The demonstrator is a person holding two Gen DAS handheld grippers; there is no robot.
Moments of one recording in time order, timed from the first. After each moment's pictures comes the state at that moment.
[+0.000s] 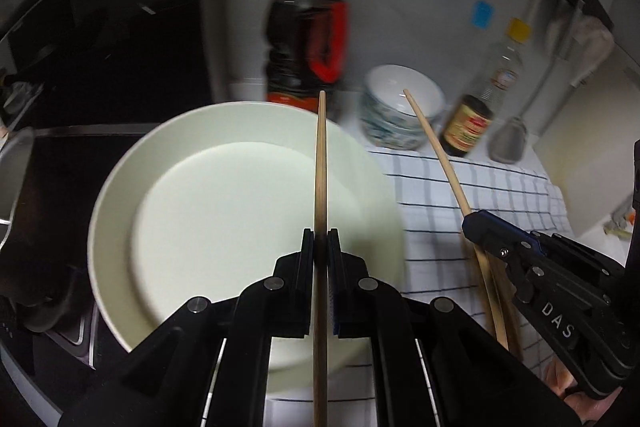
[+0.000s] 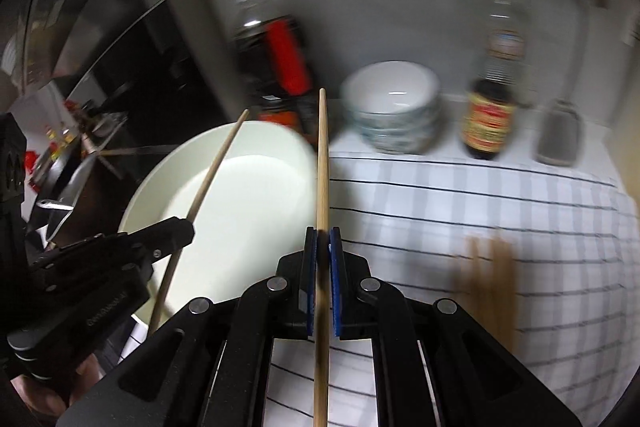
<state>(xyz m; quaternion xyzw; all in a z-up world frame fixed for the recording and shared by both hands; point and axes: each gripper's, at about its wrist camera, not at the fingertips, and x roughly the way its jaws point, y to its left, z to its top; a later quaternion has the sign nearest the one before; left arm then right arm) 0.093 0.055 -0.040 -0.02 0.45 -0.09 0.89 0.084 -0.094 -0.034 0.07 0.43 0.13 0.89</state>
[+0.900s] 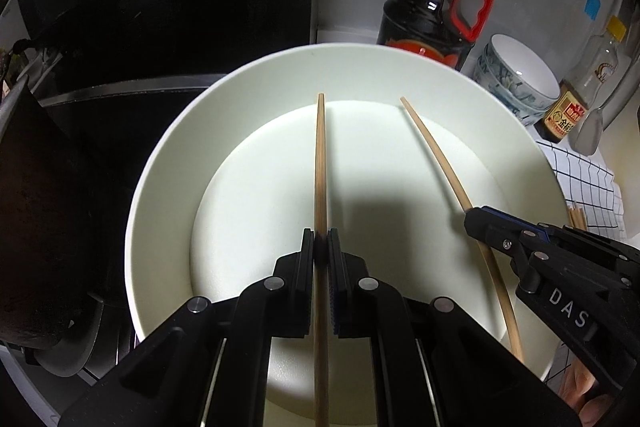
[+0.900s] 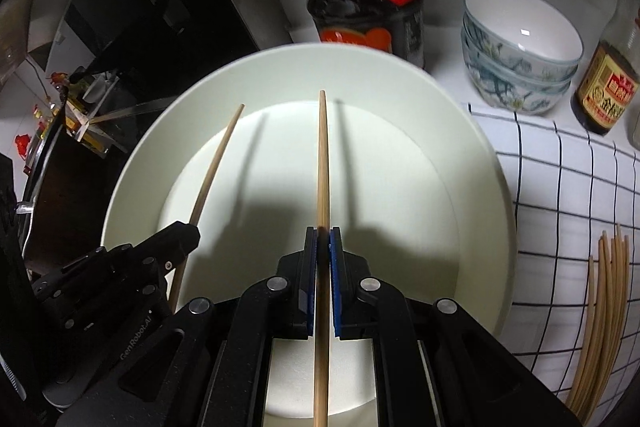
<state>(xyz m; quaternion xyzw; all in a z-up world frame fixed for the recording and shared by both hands) 0.147 0.131 -0.114 -0.01 0.50 -0.04 0.87 0.161 -0.003 -0.112 0.08 0.54 0.12 0.83</state>
